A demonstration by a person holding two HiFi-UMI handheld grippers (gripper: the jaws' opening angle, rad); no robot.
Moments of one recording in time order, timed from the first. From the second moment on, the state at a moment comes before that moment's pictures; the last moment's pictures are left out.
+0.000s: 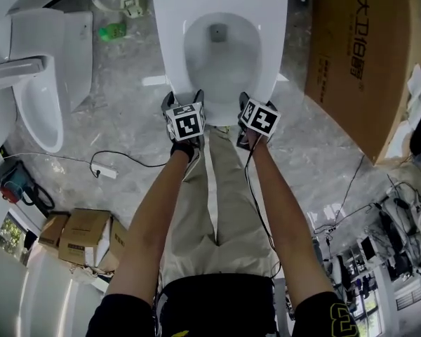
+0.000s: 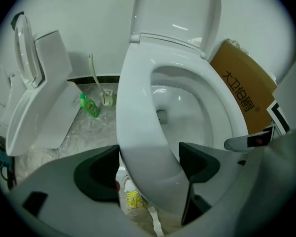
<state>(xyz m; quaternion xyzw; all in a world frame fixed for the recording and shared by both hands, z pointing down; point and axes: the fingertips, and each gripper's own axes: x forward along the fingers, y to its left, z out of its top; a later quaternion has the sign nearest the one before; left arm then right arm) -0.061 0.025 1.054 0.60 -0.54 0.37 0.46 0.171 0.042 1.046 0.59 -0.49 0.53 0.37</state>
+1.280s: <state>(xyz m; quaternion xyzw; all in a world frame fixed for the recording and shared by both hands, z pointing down) -0.063 0.023 1.017 0.57 -0.55 0.36 0.49 0.171 0.045 1.014 0.59 -0.46 0.58 0.32</state>
